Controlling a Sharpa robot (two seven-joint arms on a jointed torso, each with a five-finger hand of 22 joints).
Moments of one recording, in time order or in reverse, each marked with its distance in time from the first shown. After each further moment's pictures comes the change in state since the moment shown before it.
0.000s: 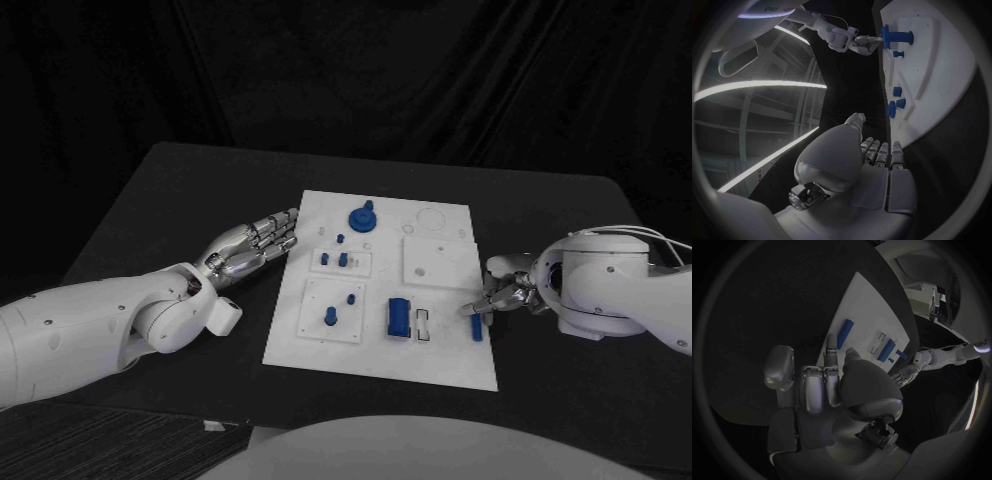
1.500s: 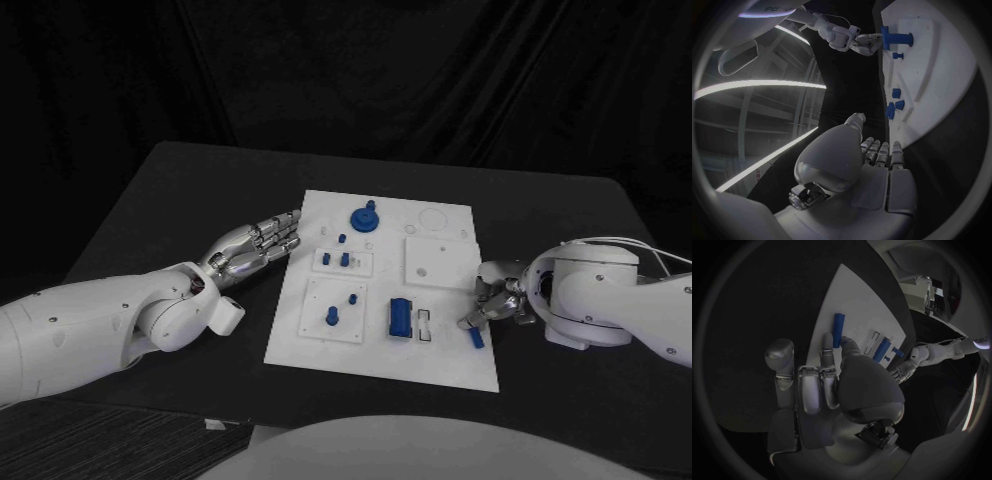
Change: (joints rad) left arm -0.001 0.003 0.000 -0.003 0.000 0.011 -0.010; left_hand 0.000 0.000 0.000 0.000 0.000 0.004 0.004 0.000 0.000 0.001 0.008 0.000 0.000 0.007 0.007 0.000 0.000 0.000 0.000 0.000 0.000 0.000; right arm -0.033 0.027 0.003 0.005 0.049 -0.076 -0.002; right_hand 0.196 -0.091 0.015 -0.184 0.327 -0.059 0.031 0.027 0.055 0.005 0.030 0.000 0.000 0.001 0.033 -0.033 0.000 0.001 -0.032 0.011 -0.189 0.000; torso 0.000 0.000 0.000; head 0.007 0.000
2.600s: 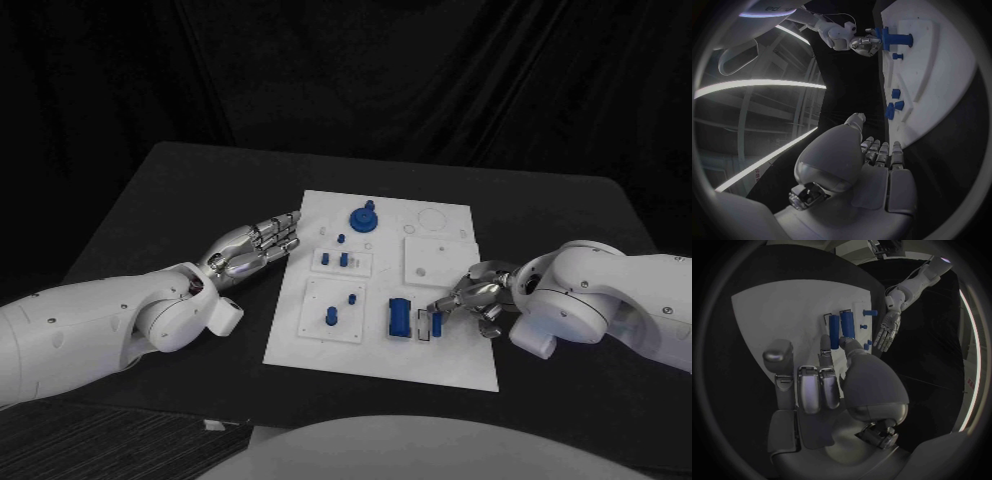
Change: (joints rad) left arm 0.000 0.001 0.000 -0.004 0.000 0.009 -0.002; left_hand 0.000 0.000 0.000 0.000 0.000 0.007 0.007 0.000 0.000 0.003 0.003 0.000 0.000 0.000 0.000 0.000 0.000 0.000 0.000 0.000 0.000 0.000; right arm 0.004 0.034 -0.003 -0.009 0.621 -0.257 0.005; right_hand -0.095 -0.065 0.180 -0.074 0.139 -0.050 -0.008 0.032 0.030 -0.005 0.005 0.000 0.000 0.000 0.000 -0.007 0.000 0.000 0.024 -0.009 0.010 0.000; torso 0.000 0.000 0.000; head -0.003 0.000
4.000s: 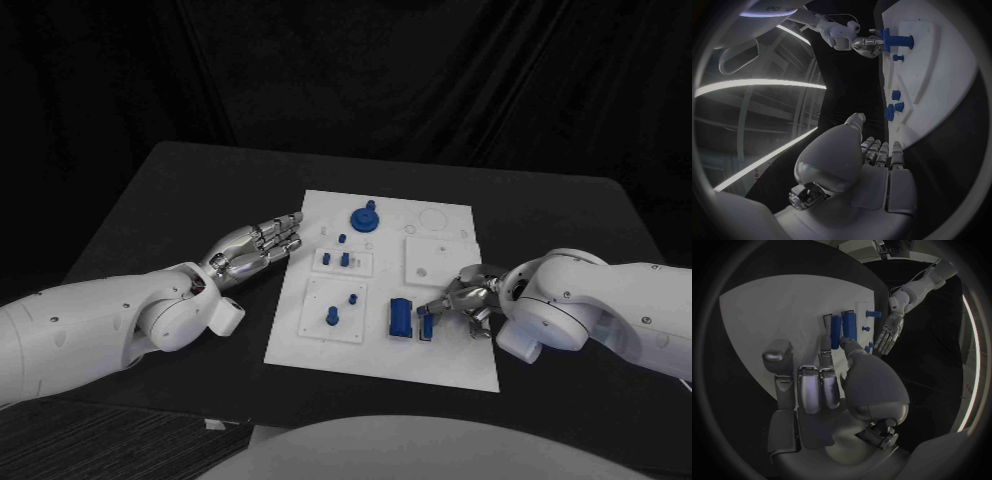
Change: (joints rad) left arm 0.000 0.002 0.000 0.000 0.000 0.009 -0.003; left_hand 0.000 0.000 0.000 0.000 0.000 0.000 0.000 0.000 0.000 0.002 0.009 0.011 0.000 0.000 0.000 0.000 0.000 0.000 -0.008 0.008 0.000 0.000; right arm -0.027 0.044 0.000 -0.007 -0.052 -0.053 0.000; right_hand -0.028 -0.004 0.063 -0.011 -0.185 -0.021 0.000 0.044 0.072 0.000 0.000 0.000 0.000 0.000 0.000 0.000 0.000 0.000 0.000 0.000 0.000 0.000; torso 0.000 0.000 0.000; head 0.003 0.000
